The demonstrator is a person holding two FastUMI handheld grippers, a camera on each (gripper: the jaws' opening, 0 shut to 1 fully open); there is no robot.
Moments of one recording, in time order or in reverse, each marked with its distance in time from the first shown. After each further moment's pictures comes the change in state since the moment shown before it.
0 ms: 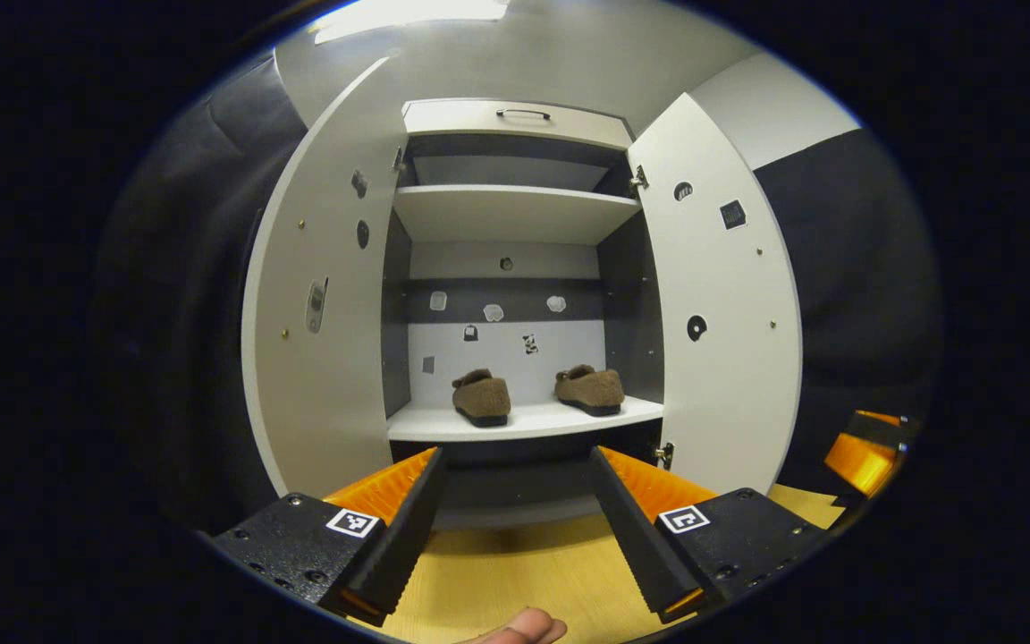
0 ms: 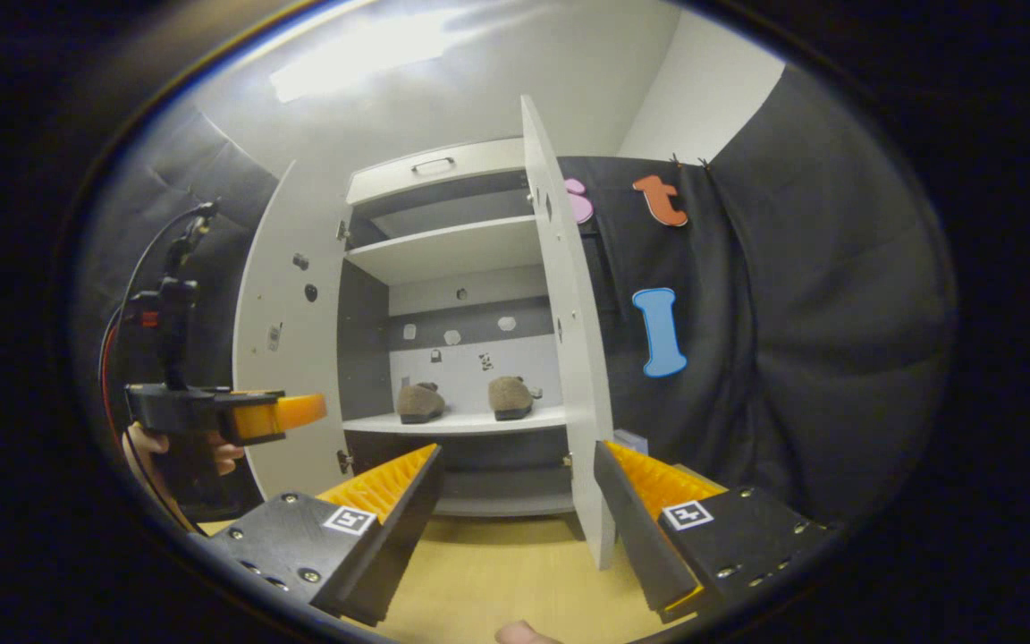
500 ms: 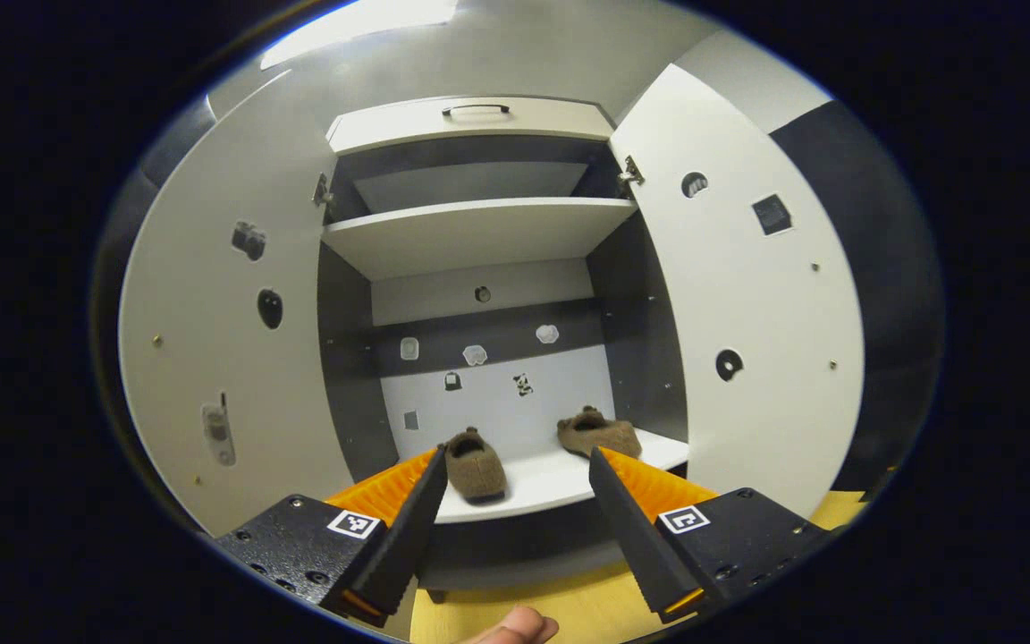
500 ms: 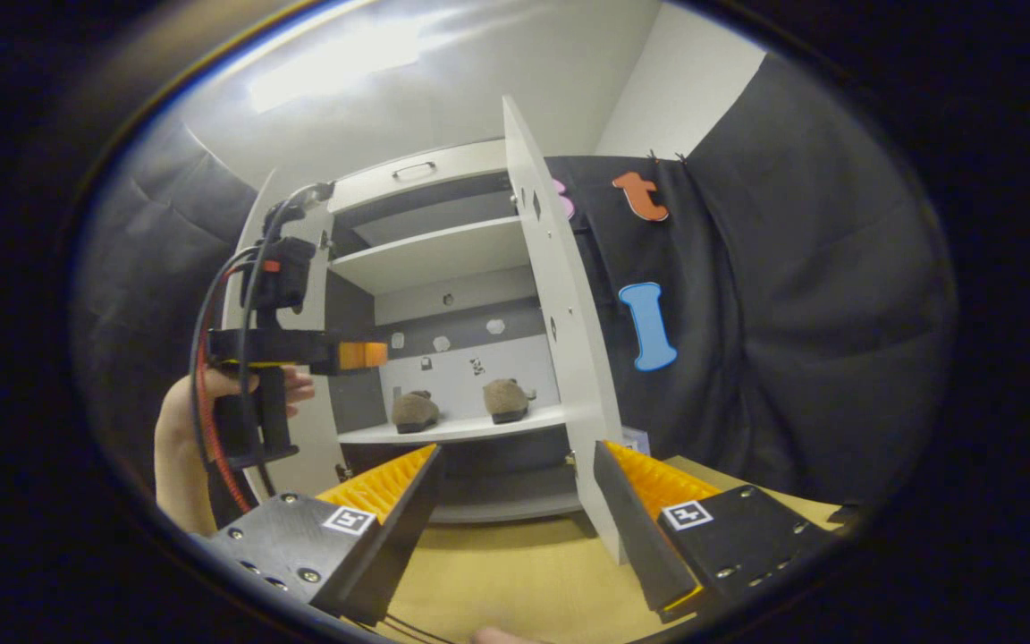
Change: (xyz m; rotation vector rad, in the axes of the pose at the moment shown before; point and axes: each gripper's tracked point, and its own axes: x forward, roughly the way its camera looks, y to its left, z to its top) left arm 0.102 -0.014 0.073 0.139 -0.033 -0.017; right arm 0.011 0.028 -0.018 0.090 -0.005 -0.036
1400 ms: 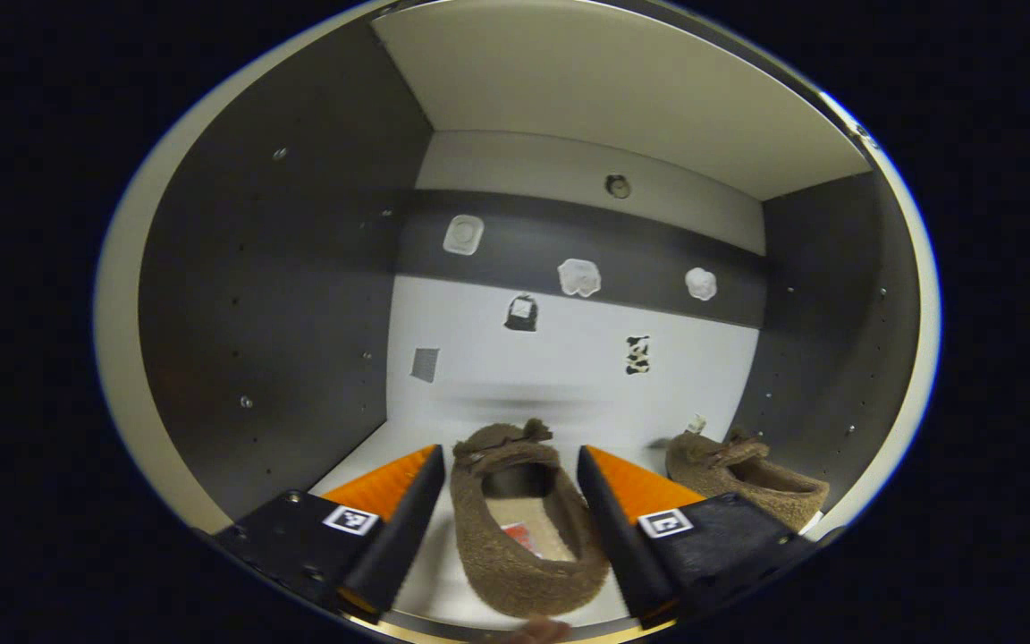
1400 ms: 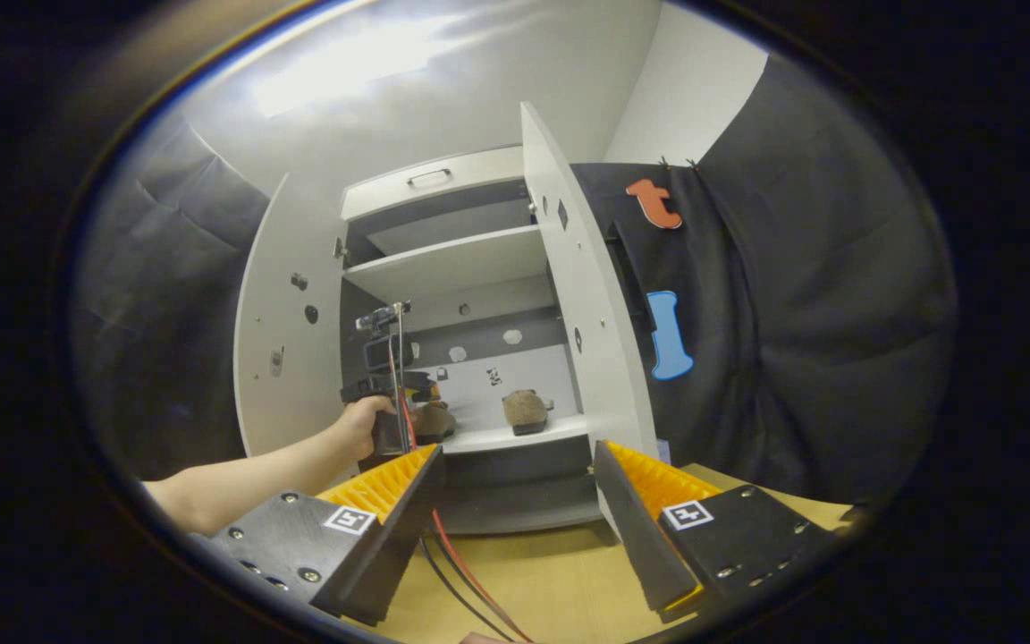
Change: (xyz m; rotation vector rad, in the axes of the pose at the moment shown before) left arm 0.252 0.103 -0.081 -0.256 0.190 0.175; right arm 0.002 0.022 0.015 -0.009 -0.042 0.008
